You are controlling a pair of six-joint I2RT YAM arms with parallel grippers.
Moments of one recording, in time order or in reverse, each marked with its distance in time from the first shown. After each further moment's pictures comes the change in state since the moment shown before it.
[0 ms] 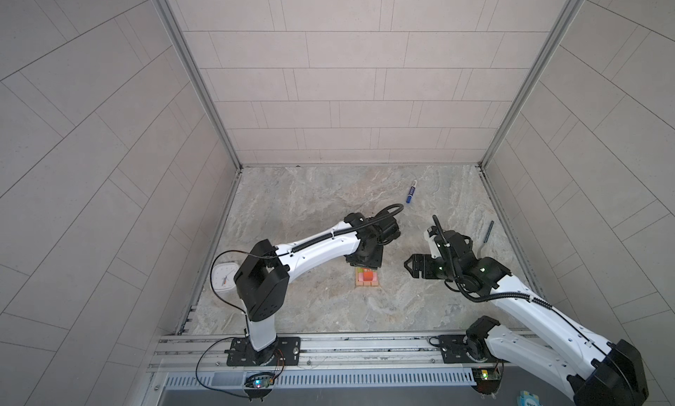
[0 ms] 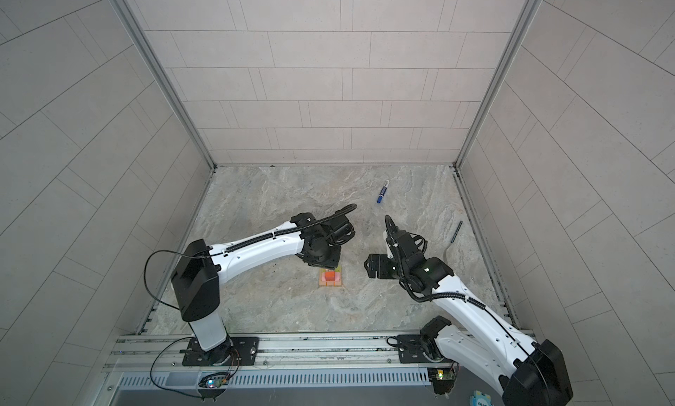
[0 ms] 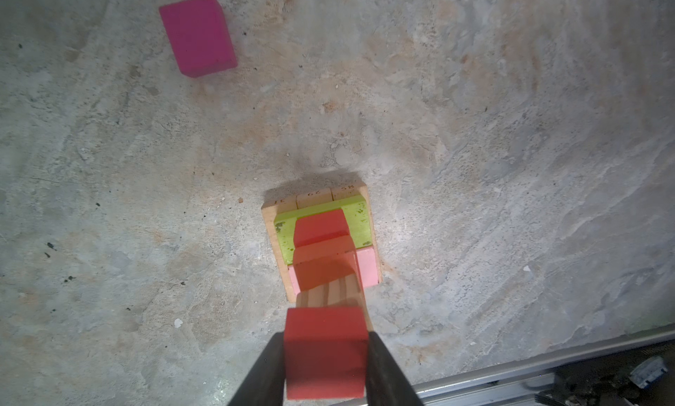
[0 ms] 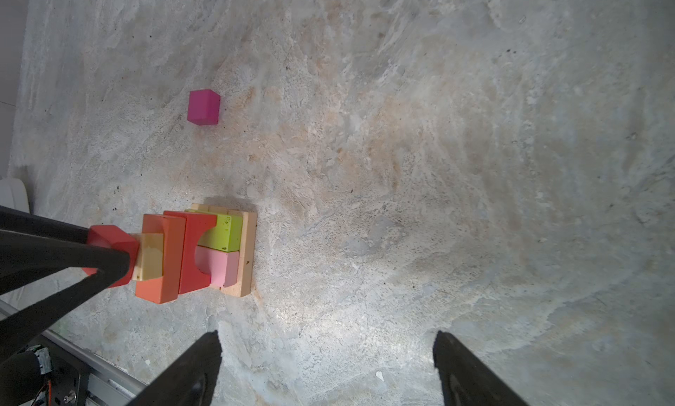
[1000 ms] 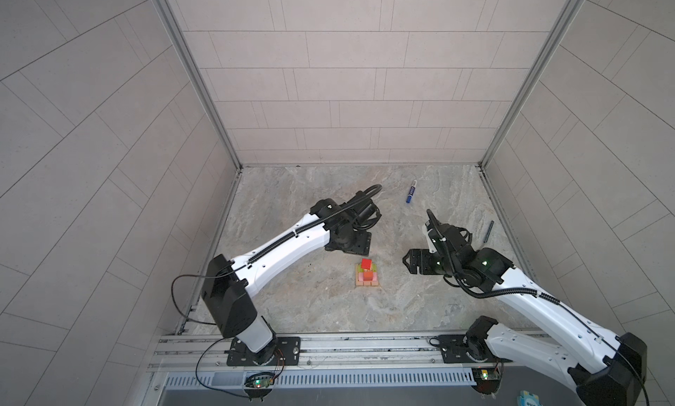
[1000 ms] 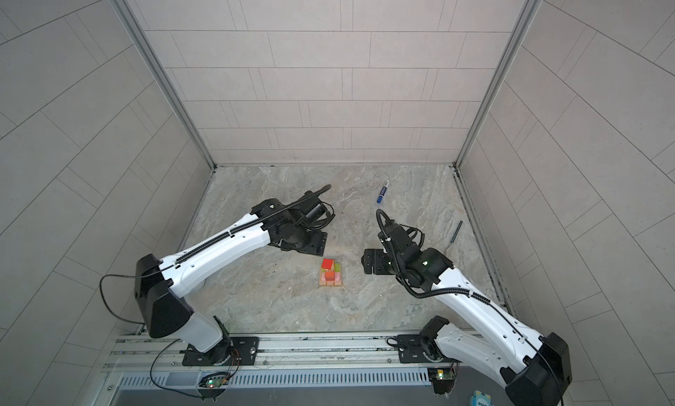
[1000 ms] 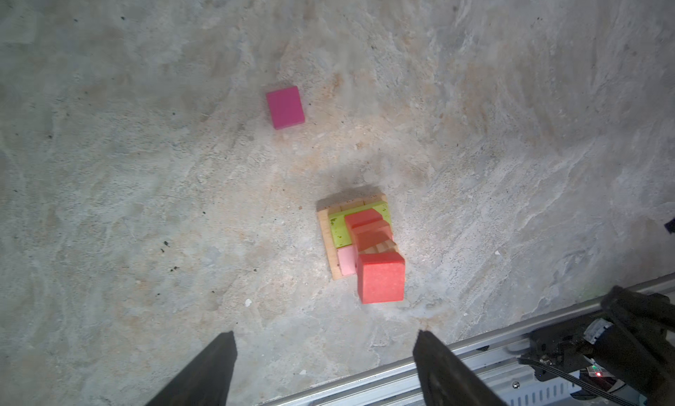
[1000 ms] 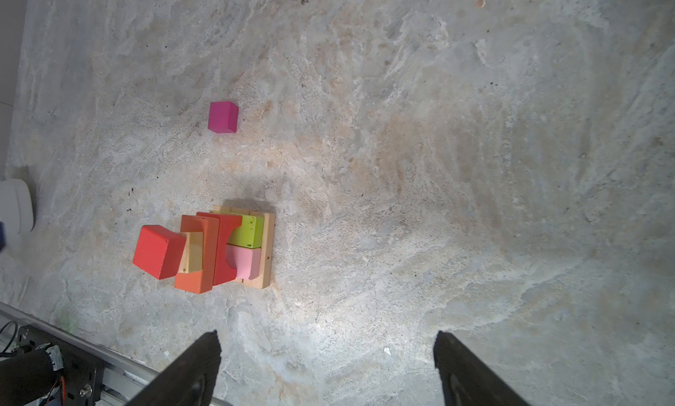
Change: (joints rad) left arm 0.148 -0.245 0.000 -0.100 -0.006 0.148; right arm 0.131 0.070 0.205 -0.178 0.126 0.082
